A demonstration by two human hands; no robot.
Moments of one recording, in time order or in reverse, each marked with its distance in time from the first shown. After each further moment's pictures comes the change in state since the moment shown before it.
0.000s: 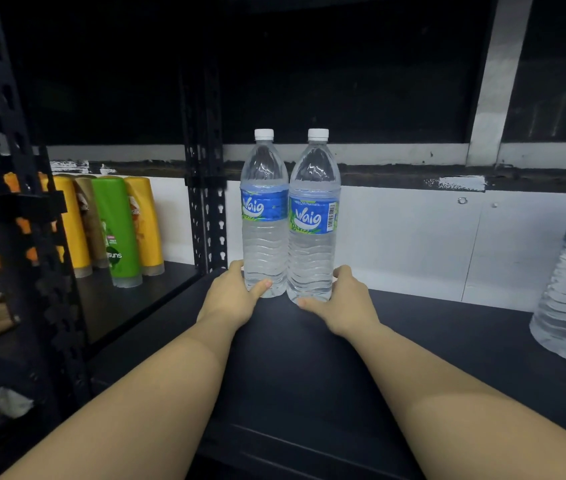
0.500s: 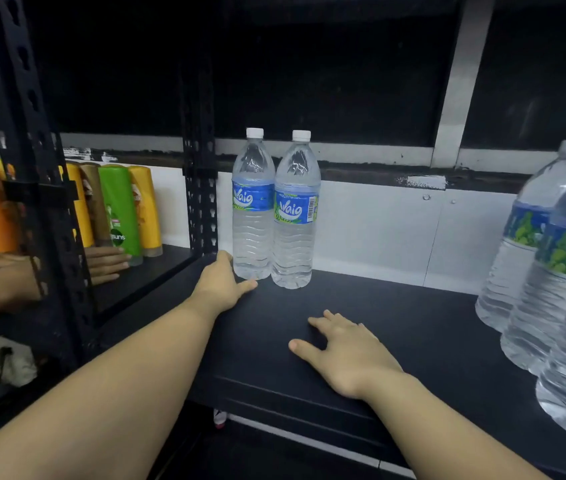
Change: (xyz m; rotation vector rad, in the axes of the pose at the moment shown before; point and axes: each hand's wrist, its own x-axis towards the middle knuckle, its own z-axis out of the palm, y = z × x) left_hand -0.038 0.015 -0.020 0.107 -0.084 -0.080; right_hand -0.139 -0.002 -0.052 -0.442 -0.379 -0.043
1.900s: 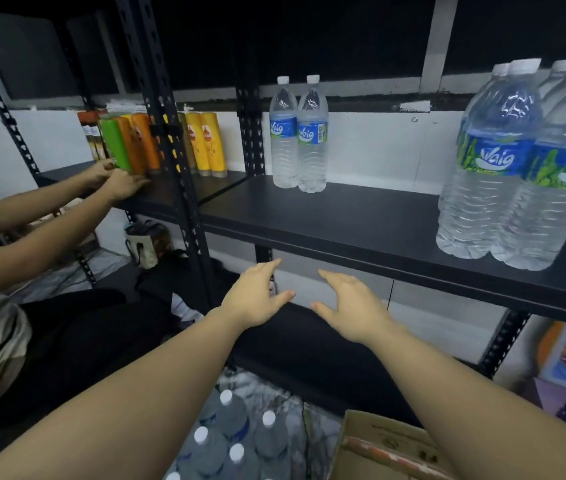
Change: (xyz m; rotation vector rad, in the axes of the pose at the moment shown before) left_hand -0.385 0.038 -0.014 0.185 -0.143 0.115; right_hand -0.233 0.040 0.035 0.074 0.029 -0.250
